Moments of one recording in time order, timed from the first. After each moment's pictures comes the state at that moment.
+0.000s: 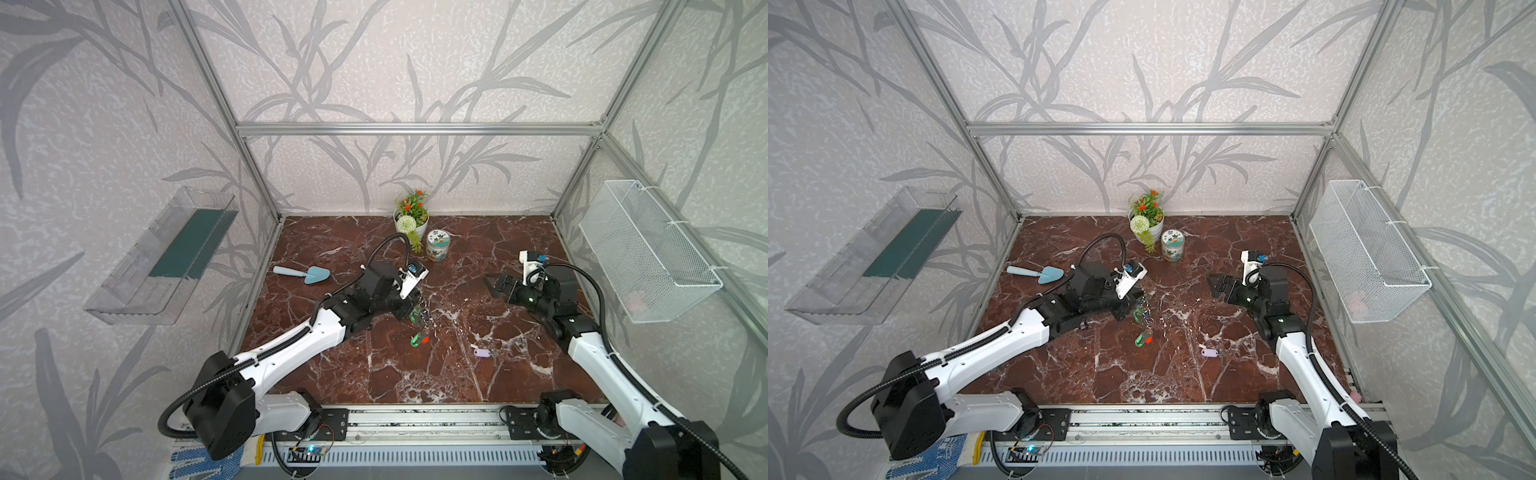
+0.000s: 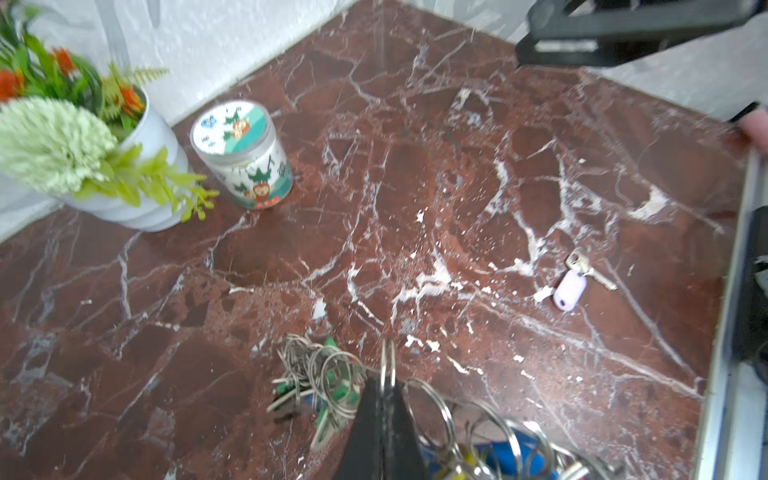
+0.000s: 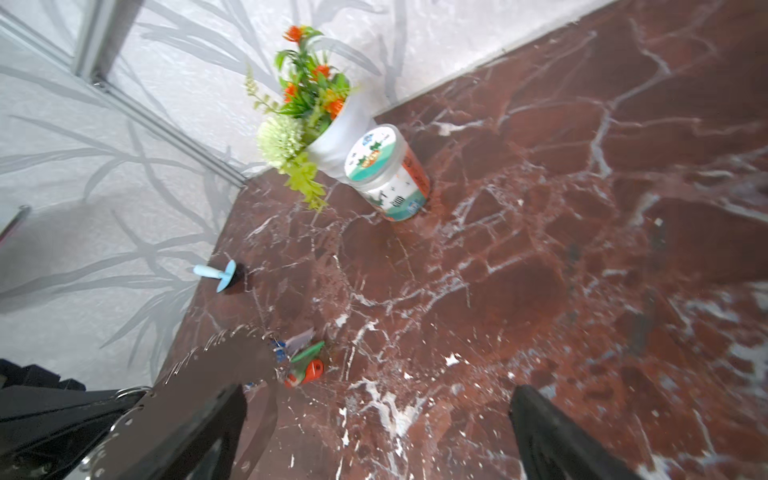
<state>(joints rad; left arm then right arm) -0.71 1.26 0.94 -0.26 0.19 0.13 0.10 1.01 0.60 0.00 -0.49 0.49</state>
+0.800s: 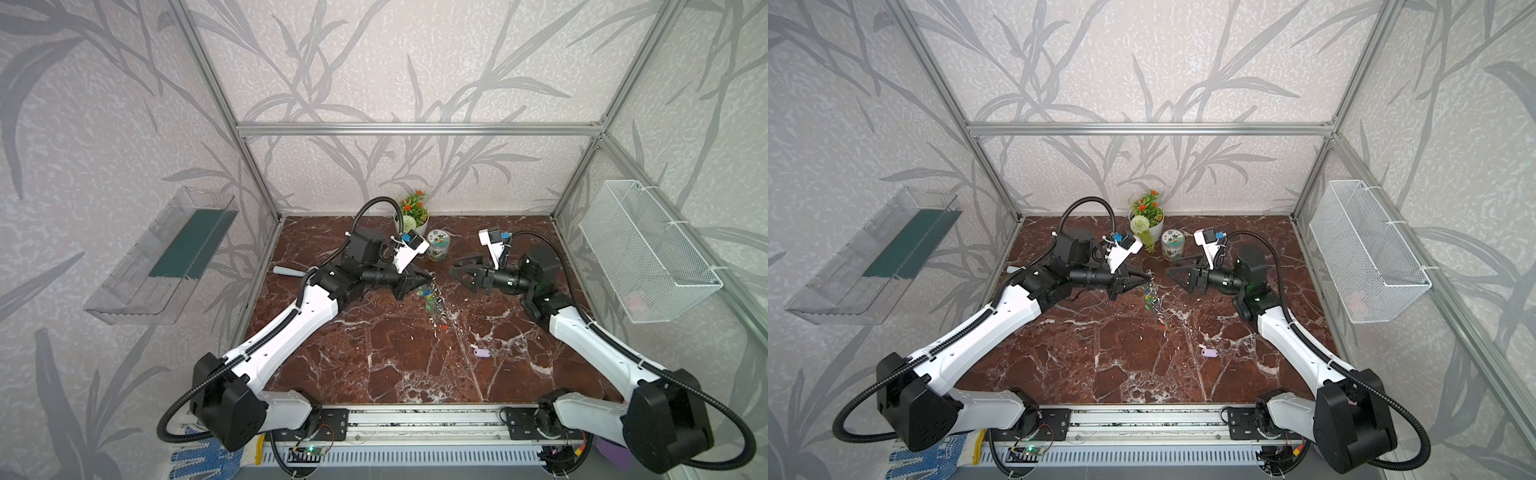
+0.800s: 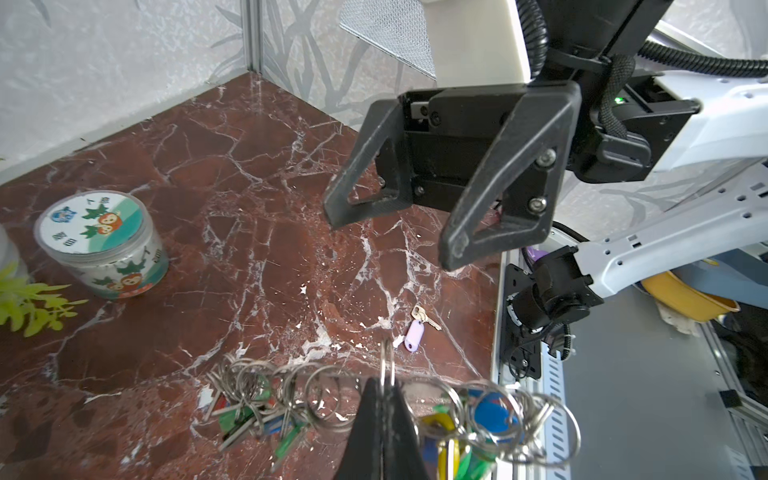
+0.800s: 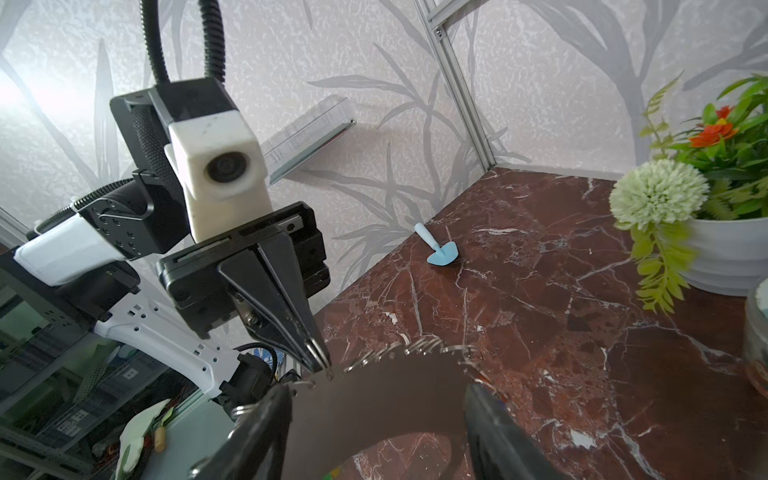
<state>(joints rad) -0.58 1.34 1.20 -0.40 0.72 0.02 0.33 1.22 0.78 0.36 -0.96 0.48</state>
